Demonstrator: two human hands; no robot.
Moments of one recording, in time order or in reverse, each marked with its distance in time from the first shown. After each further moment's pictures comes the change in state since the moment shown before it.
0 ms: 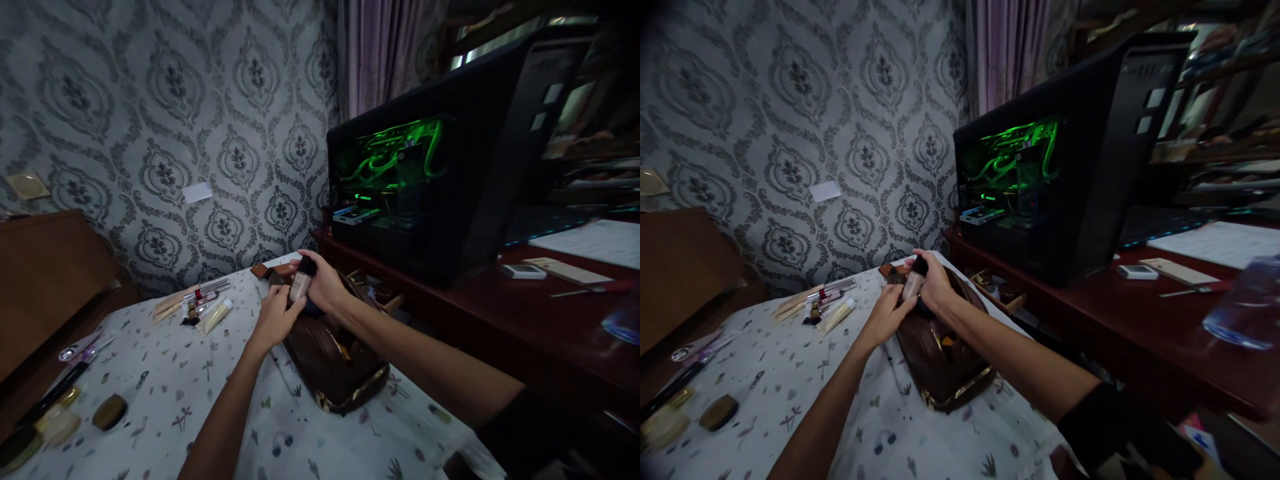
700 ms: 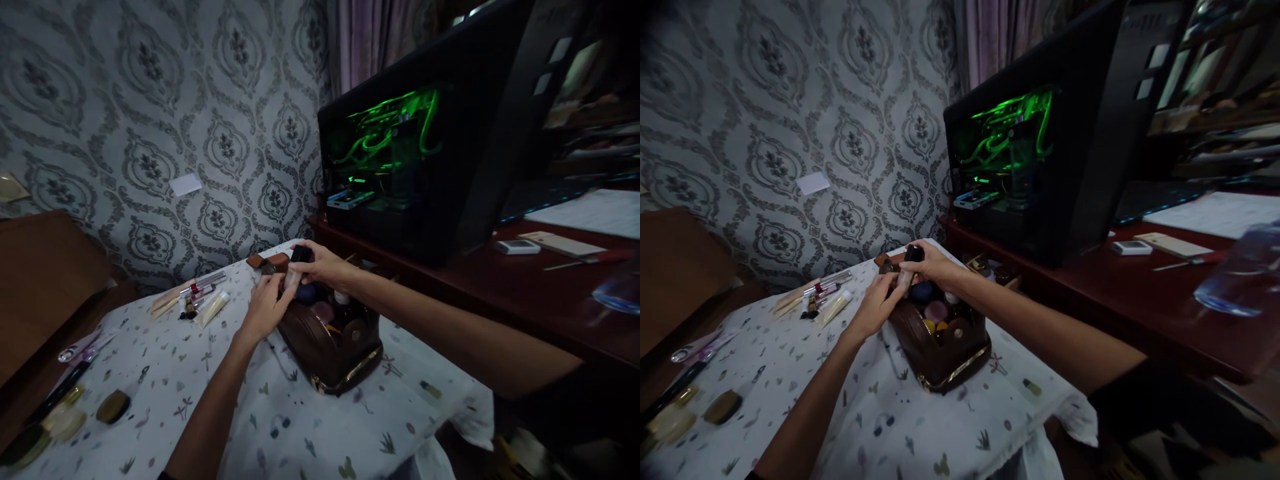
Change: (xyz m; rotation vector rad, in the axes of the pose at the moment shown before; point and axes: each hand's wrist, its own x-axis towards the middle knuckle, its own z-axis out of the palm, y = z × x) left_hand -0.004 0.009 -0.014 0.072 -0.082 0.025; right_hand -0.001 -0.021 -0.030 -0.551 -0.250 -0.027
